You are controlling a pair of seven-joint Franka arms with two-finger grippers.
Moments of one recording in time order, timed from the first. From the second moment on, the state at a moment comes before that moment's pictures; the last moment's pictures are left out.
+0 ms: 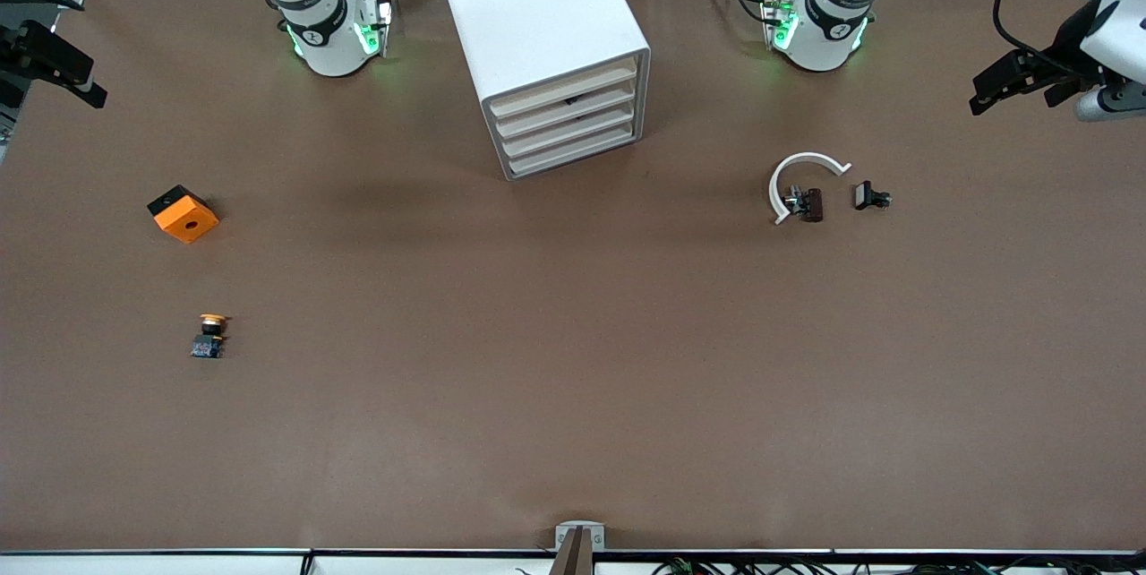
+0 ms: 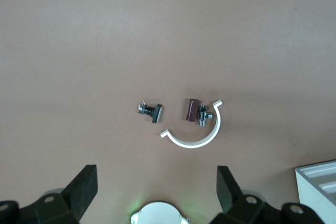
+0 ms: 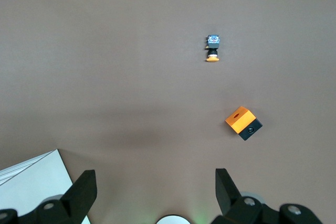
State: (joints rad) left arm -0.02 -0.28 0.02 -1.91 0.01 1.58 -0.10; right arm 0.00 -0.12 -0.04 -1.52 0.03 1.40 -0.01
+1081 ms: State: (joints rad) left arm -0.05 -0.06 0.02 -1.59 0.00 1.56 -0.10; right arm 0.00 -0.13 -0.05 -1.53 0.03 1.41 -0.01
